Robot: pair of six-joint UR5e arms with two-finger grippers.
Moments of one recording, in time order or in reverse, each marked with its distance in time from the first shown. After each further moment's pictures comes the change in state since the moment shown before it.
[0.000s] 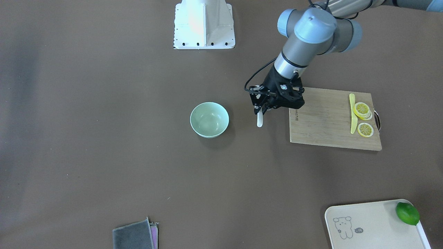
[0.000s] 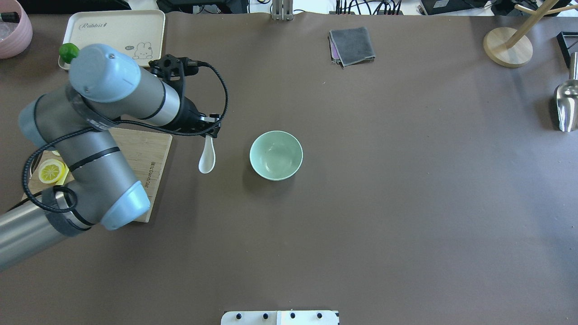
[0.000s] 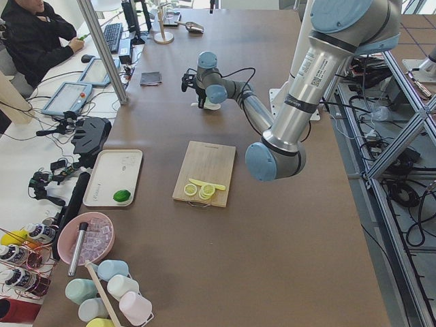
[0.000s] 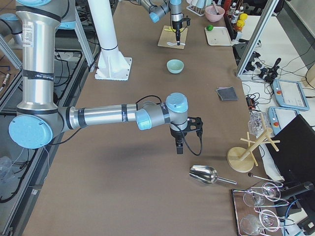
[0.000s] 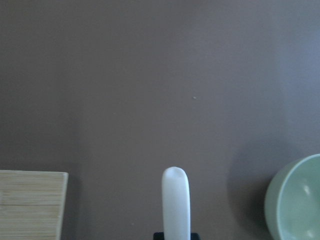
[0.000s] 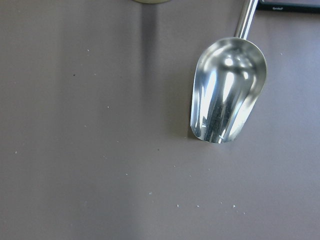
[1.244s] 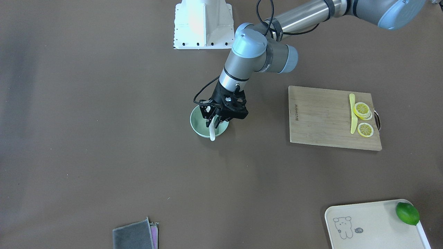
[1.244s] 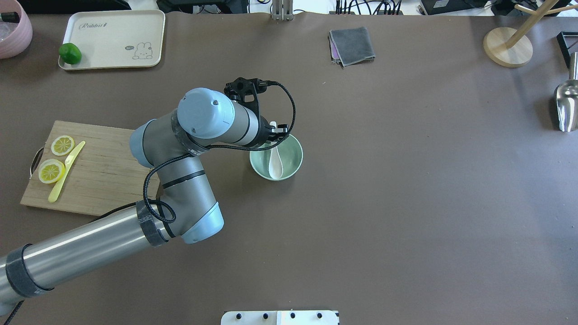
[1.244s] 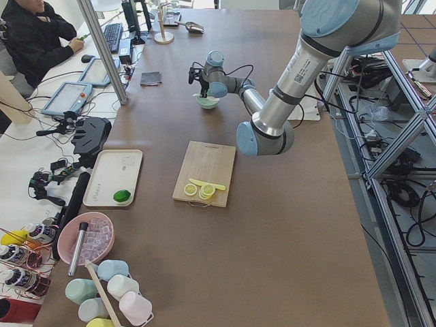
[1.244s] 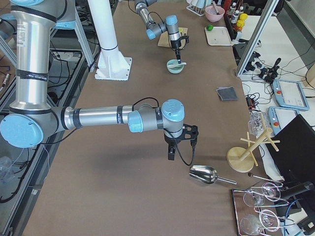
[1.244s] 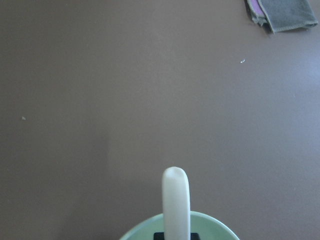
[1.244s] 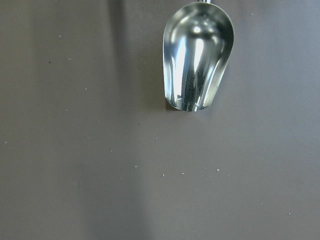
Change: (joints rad) left arm 0.128 -0.188 0.285 -0.221 0.176 -0.159; right arm 0.065 -0.027 0.015 -0.094 0.058 -0.009
